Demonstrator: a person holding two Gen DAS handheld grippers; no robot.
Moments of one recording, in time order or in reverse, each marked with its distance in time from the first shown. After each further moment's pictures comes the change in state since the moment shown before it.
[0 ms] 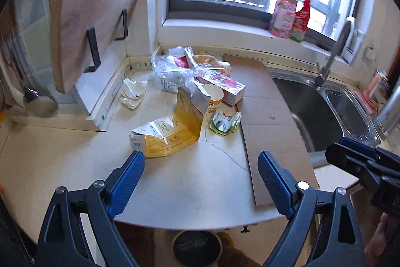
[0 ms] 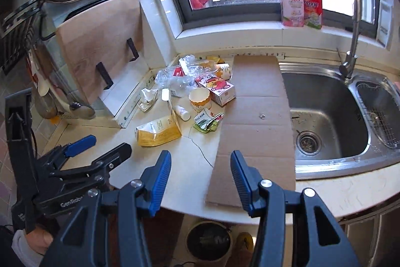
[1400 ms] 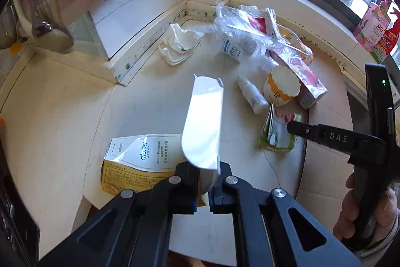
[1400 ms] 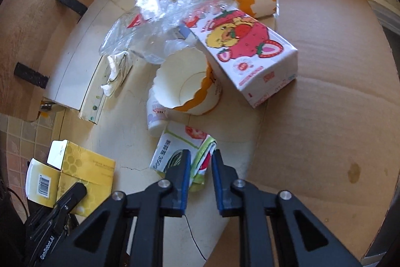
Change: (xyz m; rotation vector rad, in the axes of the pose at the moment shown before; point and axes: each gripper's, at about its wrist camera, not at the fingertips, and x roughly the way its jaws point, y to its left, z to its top) left arm 0.108 0.041 0.005 -0.338 0.213 0.245; right arm 0.252 -0.032 0.070 0.002 0.429 0.233
